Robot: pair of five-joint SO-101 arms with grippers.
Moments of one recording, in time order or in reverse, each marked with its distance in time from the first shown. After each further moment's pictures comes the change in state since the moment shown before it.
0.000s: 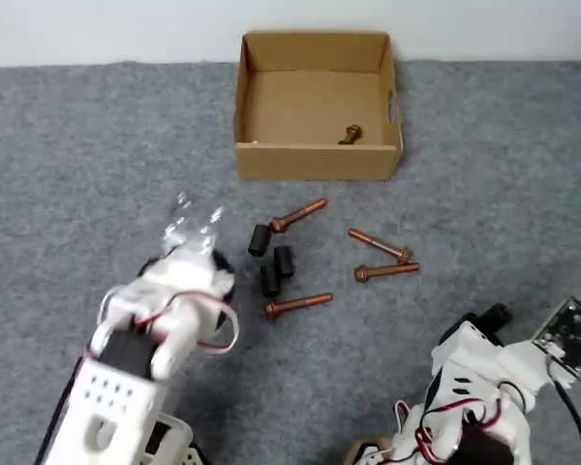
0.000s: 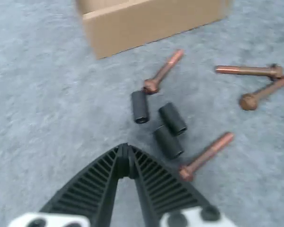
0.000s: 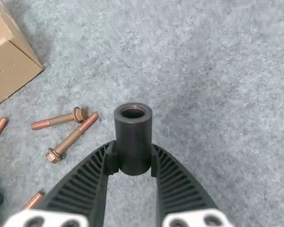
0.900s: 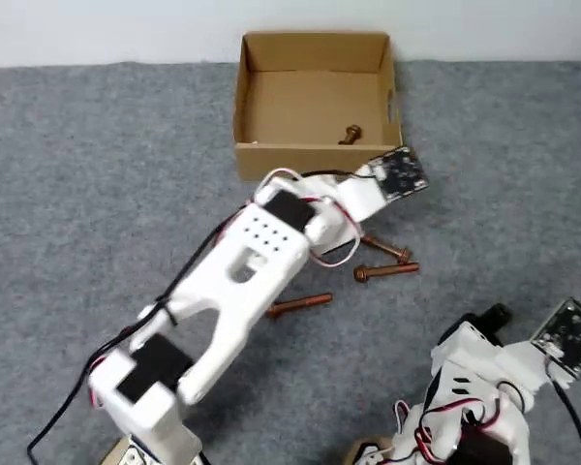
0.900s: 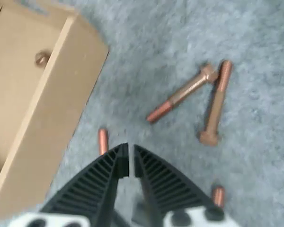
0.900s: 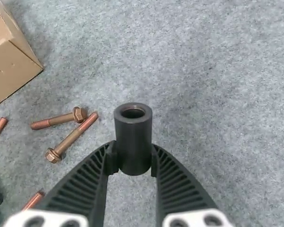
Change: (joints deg) left arm 16.0 69.9 -58.2 0.0 -28.4; right arm 0.0 -0.4 0.4 0.0 0.0
